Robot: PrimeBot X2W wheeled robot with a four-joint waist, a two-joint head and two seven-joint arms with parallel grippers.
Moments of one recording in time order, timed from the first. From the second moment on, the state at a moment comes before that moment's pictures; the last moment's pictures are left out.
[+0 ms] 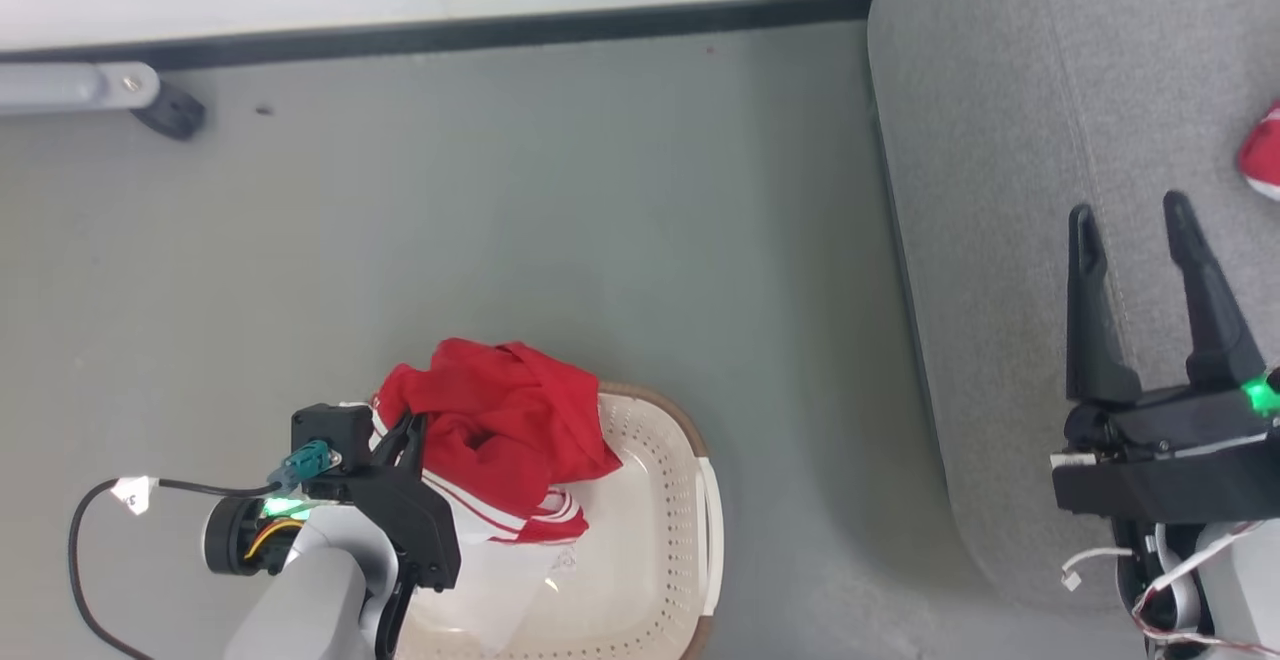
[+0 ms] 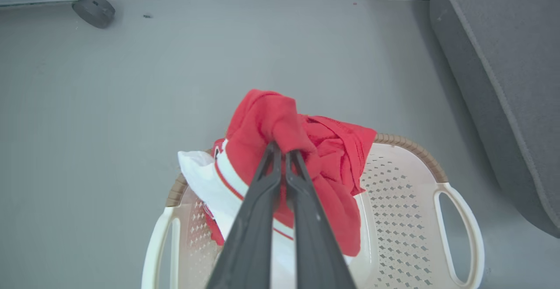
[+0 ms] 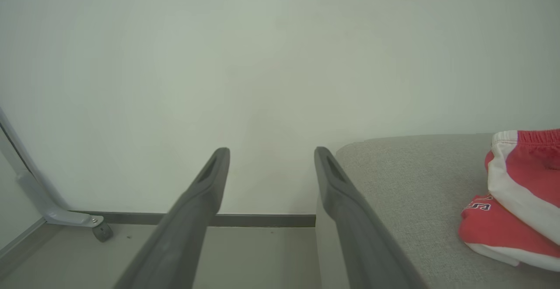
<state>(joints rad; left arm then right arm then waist) -0.69 0.05 -0.31 1.13 -0.41 -0.10 -0.23 -0.33 -0.24 0.13 -0.08 0.31 0.00 -0.22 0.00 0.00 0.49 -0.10</state>
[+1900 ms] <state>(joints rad) -0.44 0.08 -0.31 0.07 -0.35 -0.05 -0.25 0.06 -0.22 0.18 0.01 0.34 0.03 -0.20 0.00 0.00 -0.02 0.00</state>
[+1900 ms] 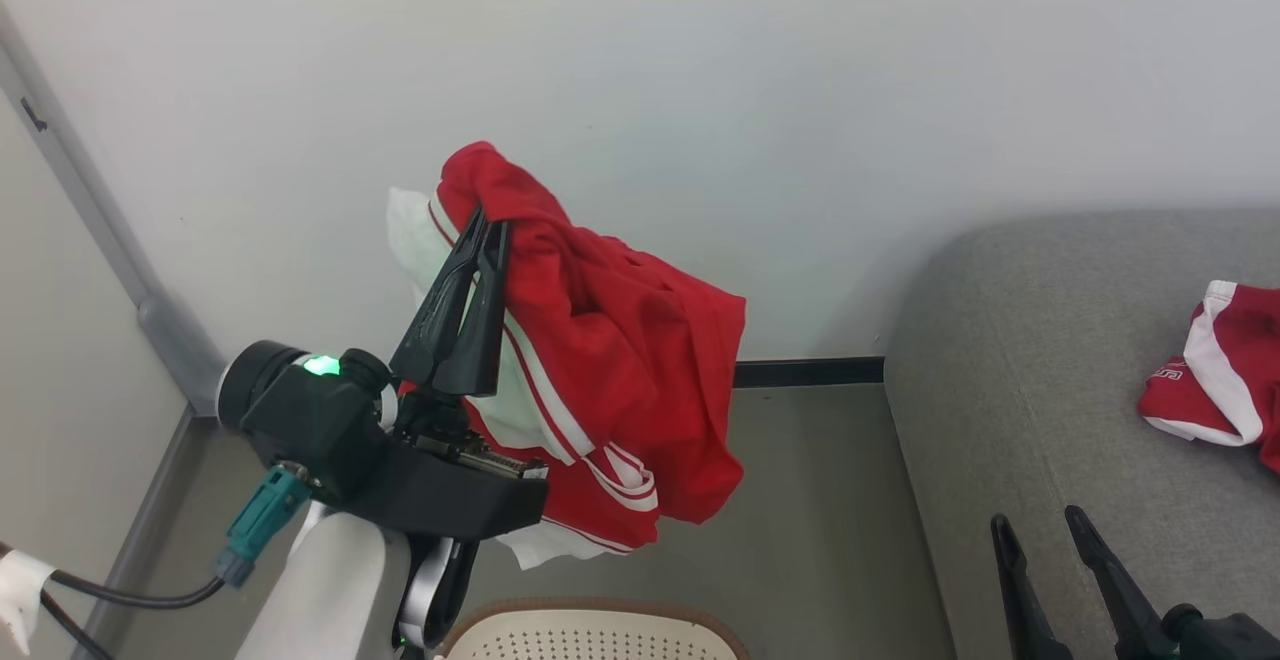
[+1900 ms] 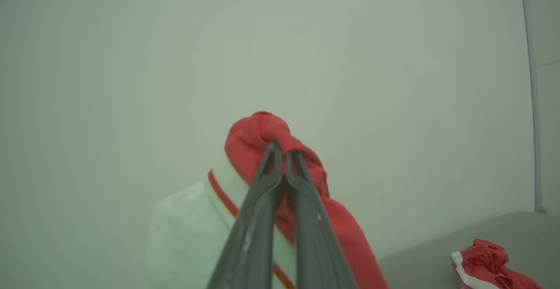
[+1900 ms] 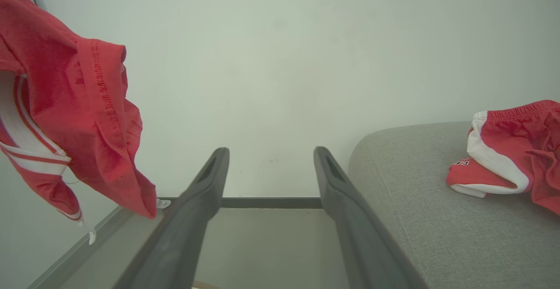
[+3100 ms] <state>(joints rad) -0.43 0.06 -0.49 -0.12 -0.39 -0.08 -0.05 -0.14 -0.15 0.47 -0.01 0.37 0.11 -0.11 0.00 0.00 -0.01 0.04</state>
